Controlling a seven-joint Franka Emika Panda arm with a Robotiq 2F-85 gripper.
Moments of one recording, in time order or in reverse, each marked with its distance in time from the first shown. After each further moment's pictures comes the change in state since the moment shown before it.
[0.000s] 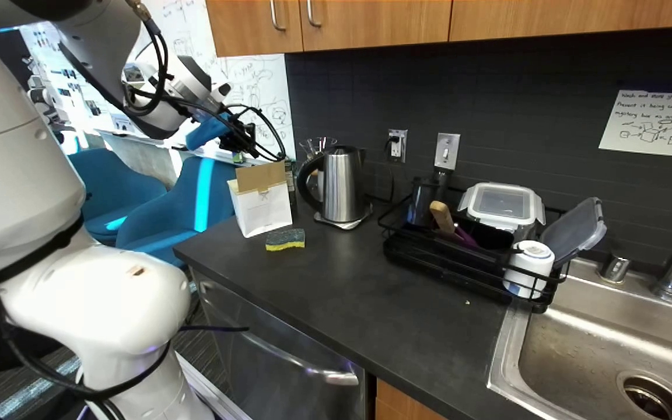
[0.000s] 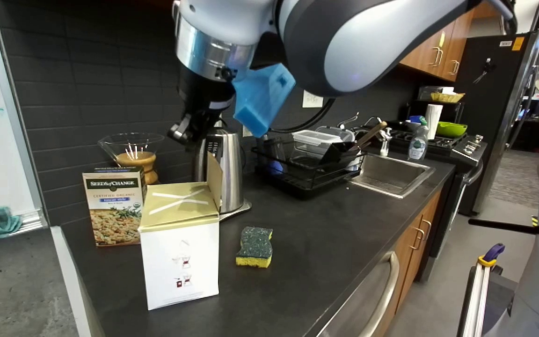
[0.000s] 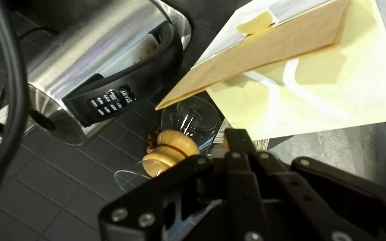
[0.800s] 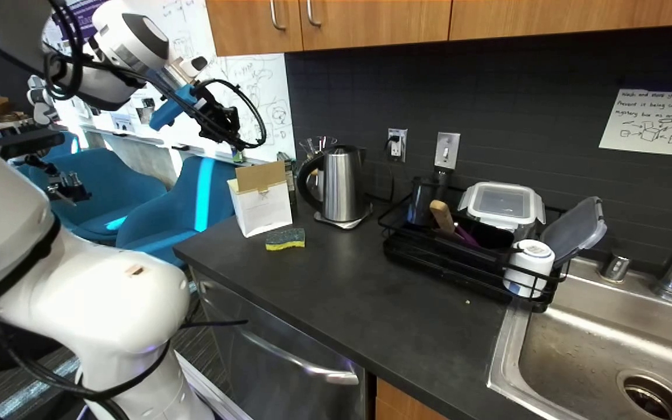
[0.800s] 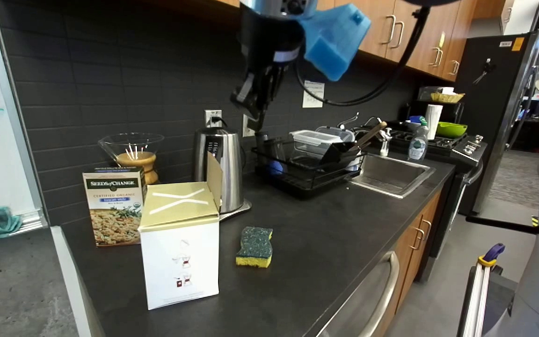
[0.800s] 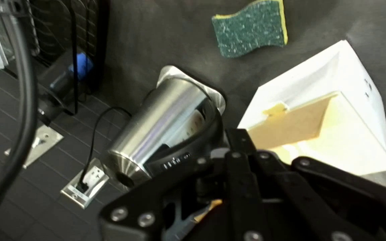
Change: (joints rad) arm 0.005 -0.280 0.051 -0.079 0.251 -0.356 -0.089
